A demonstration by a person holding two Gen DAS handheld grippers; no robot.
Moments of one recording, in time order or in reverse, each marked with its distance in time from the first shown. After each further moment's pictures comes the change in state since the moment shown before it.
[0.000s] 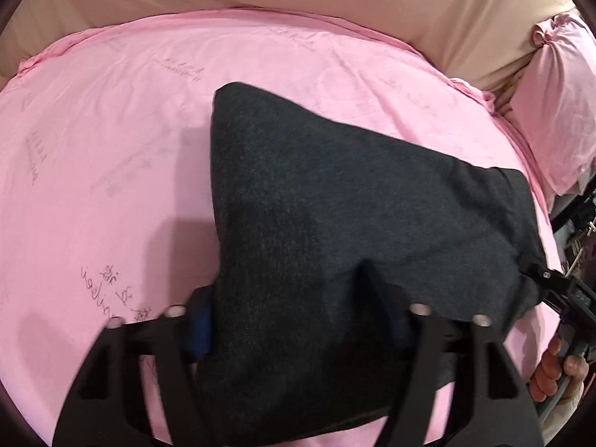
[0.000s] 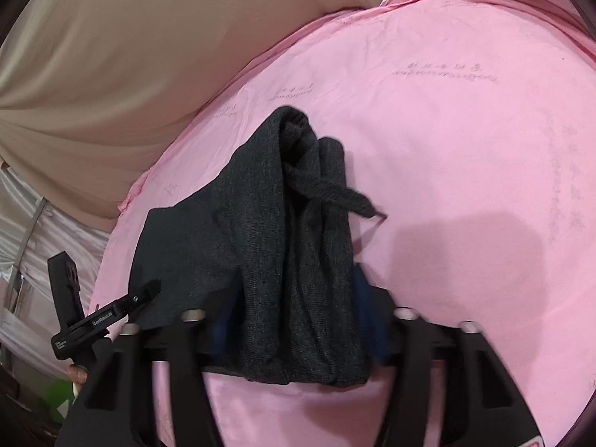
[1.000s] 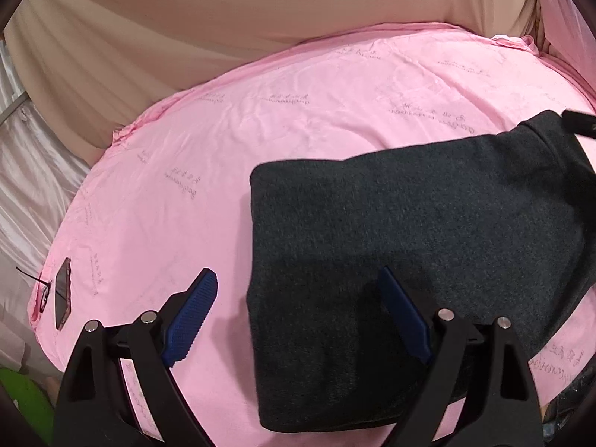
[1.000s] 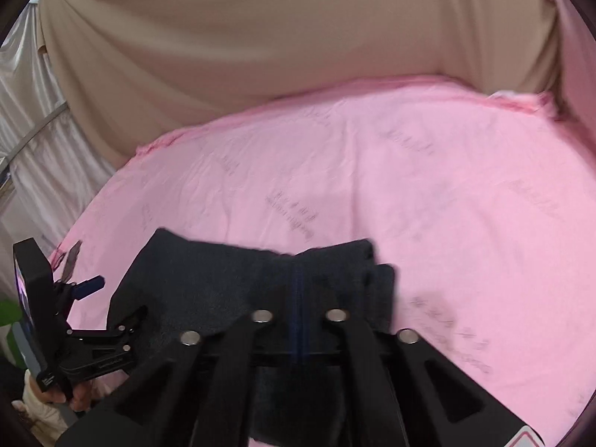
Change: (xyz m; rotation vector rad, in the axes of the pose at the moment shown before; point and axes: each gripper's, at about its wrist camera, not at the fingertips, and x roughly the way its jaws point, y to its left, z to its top) left arm -0.063 0.013 -0.050 0.217 -0.081 0.479; right arm 0.023 0.135 -0.007 -0.380 -0.001 -0.112
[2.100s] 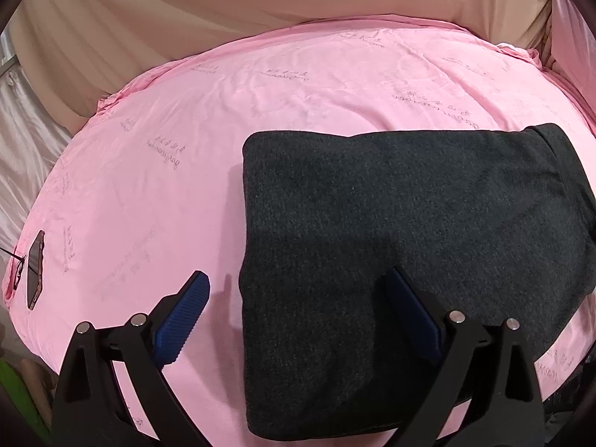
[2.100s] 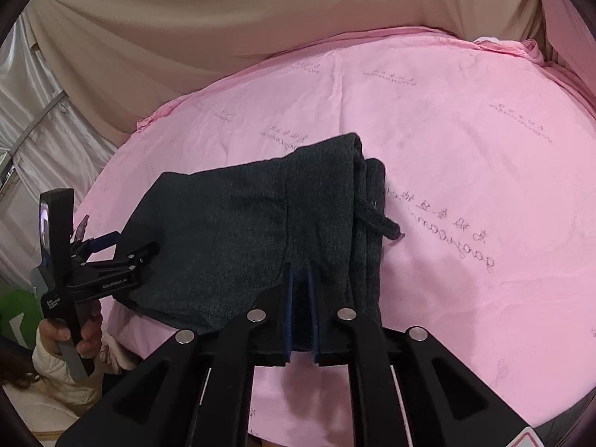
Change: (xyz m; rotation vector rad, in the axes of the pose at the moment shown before) left arm 0.013 0.012 -0.013 -0.073 0.052 -0.090; right arm -0.048 -0.002 -0.056 0.064 0.056 0.043
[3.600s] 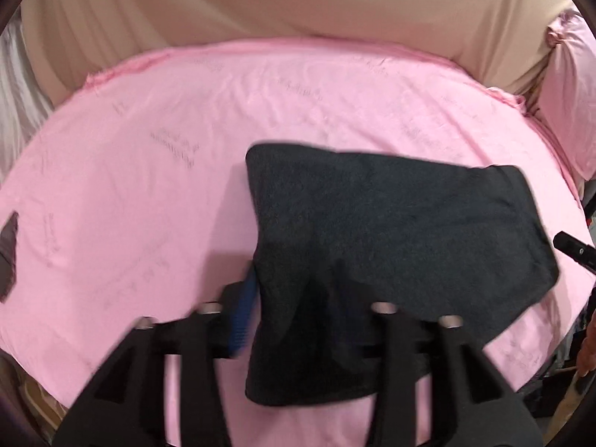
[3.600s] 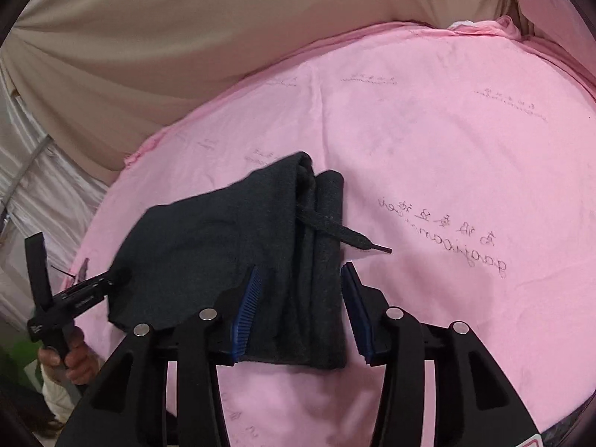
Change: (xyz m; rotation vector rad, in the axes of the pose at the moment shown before) left arm -0.021 0.058 0.011 -0.097 -0.054 -0.187; right arm 0.004 -0.002 0.005 0.111 -0.051 0.077
